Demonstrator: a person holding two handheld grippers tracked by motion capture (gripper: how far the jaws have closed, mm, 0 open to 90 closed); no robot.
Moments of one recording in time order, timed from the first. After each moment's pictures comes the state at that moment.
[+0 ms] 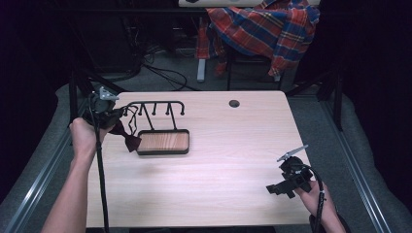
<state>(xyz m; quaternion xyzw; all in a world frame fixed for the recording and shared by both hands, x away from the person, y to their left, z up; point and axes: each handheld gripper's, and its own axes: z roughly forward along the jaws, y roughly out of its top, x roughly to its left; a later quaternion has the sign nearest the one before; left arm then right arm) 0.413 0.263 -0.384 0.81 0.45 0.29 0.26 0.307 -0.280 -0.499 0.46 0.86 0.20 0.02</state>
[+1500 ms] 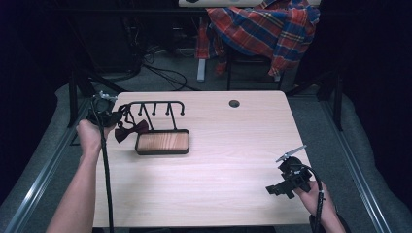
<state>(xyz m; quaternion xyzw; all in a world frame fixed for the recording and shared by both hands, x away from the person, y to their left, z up) 0.454 0.289 -0.435 0.78 0.51 0.26 0.25 0.307 -0.276 -0.502 0.46 0.86 0.20 0.02</state>
